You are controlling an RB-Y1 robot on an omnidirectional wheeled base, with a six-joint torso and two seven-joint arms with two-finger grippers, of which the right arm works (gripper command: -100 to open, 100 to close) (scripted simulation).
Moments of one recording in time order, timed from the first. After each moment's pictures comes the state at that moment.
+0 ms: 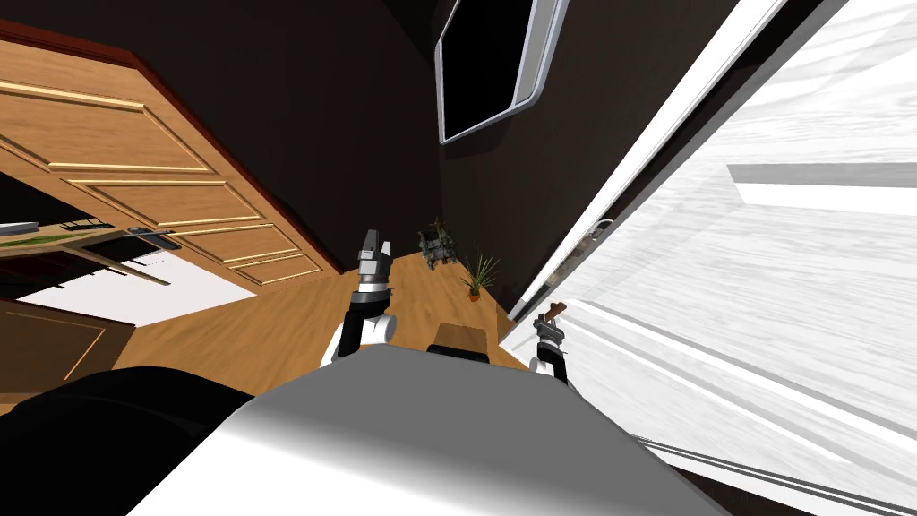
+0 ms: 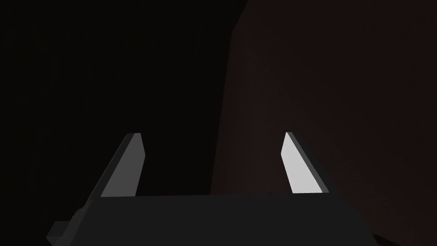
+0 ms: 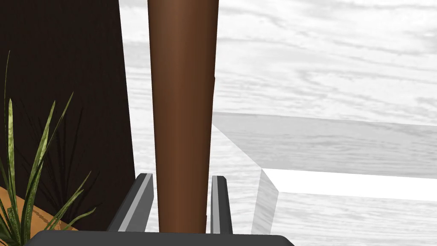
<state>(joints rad) 0.00 -0.28 -0.04 -0.69 -0.52 -0.82 -1.51</state>
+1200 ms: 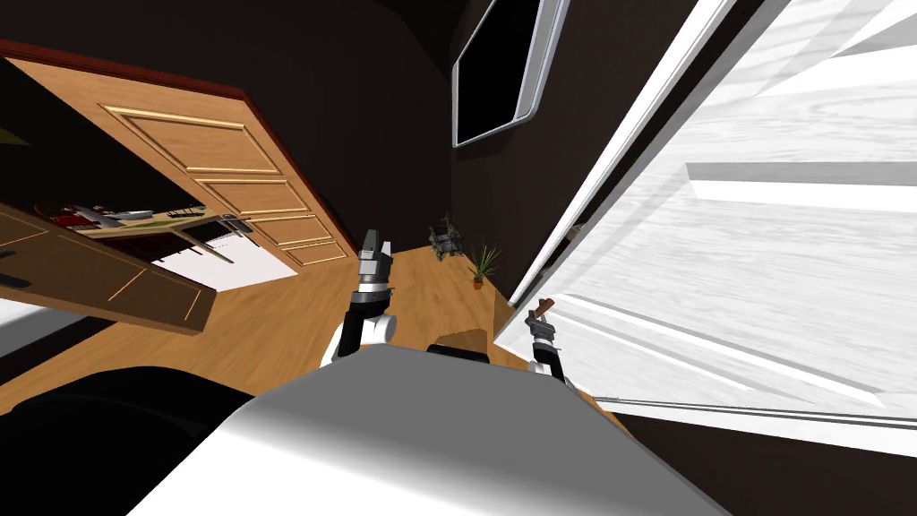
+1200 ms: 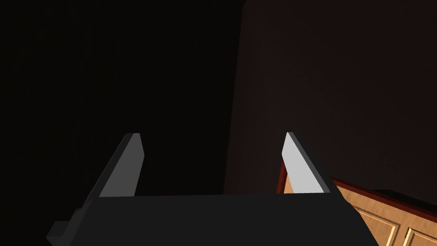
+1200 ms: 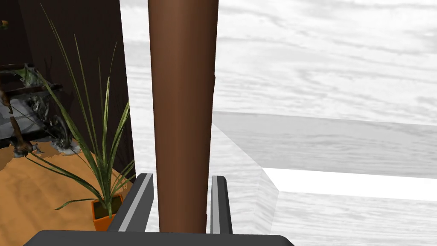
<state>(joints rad) 0.04 -0.32 0.08 -0.75 -0.45 -0.83 -1.59</state>
